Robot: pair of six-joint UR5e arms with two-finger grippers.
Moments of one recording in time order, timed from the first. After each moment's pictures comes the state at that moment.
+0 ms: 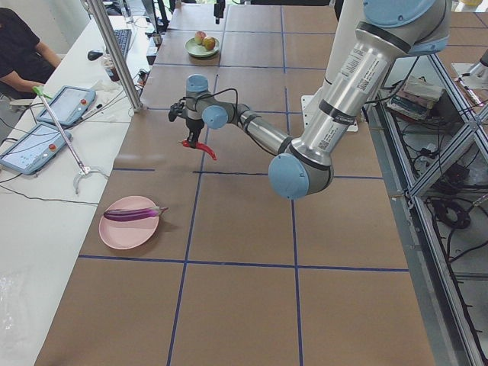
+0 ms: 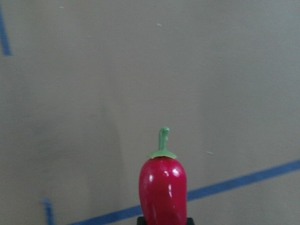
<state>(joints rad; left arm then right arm) -0.97 -2.09 -1.45 -1.81 -2.00 -0.78 1.19 -1.30 1.83 -1.56 2.32 0.80</state>
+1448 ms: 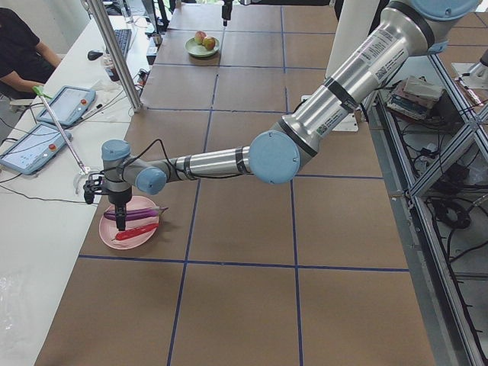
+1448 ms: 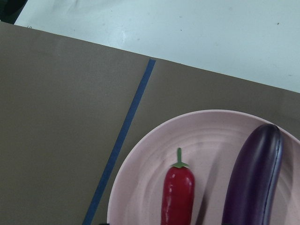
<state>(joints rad) -1.29 -2.32 -0.64 -2.15 -2.01 -0.77 1.15 -1.36 1.90 -1.55 2.31 0.82</state>
